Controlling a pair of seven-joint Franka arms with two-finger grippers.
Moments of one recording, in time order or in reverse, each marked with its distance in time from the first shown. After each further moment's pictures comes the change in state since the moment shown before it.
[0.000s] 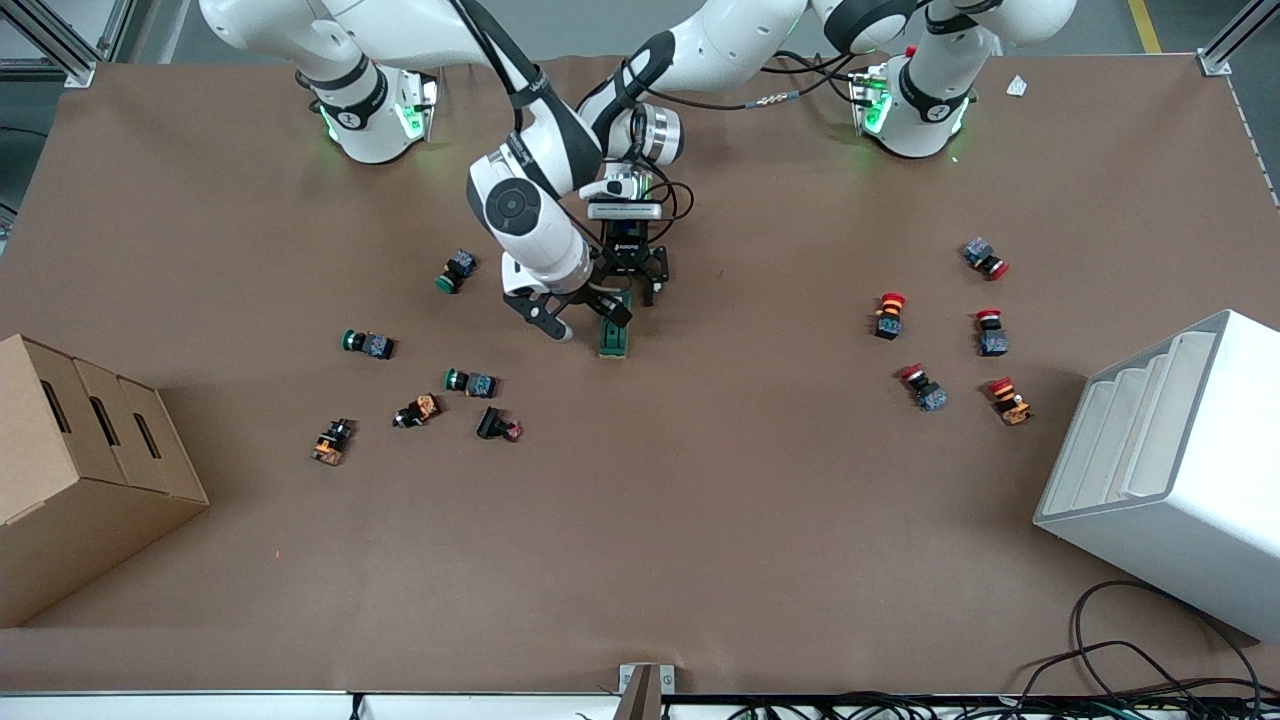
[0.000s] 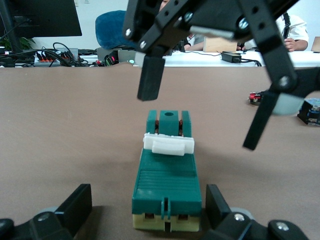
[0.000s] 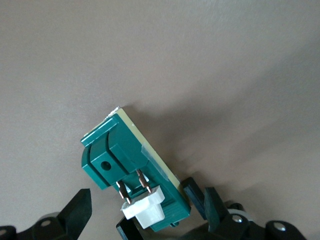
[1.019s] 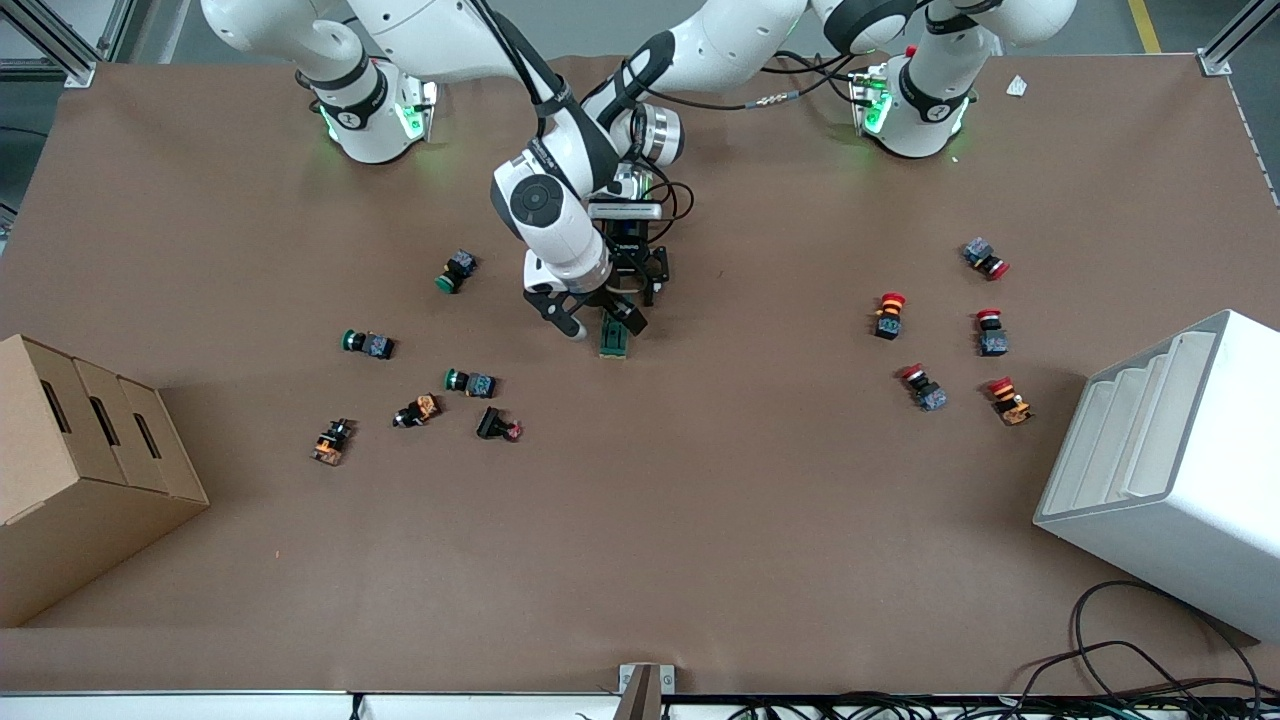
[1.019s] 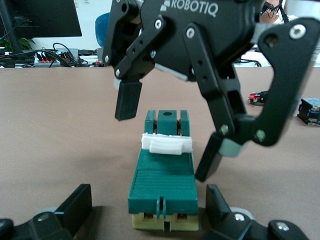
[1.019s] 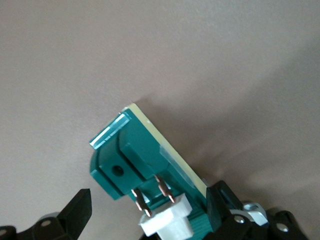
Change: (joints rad) left arm 0.000 0.001 0.000 0.000 0.002 -0.002 0.000; right arm 0.058 0.071 -0.022 0.028 0.001 0.130 0.107
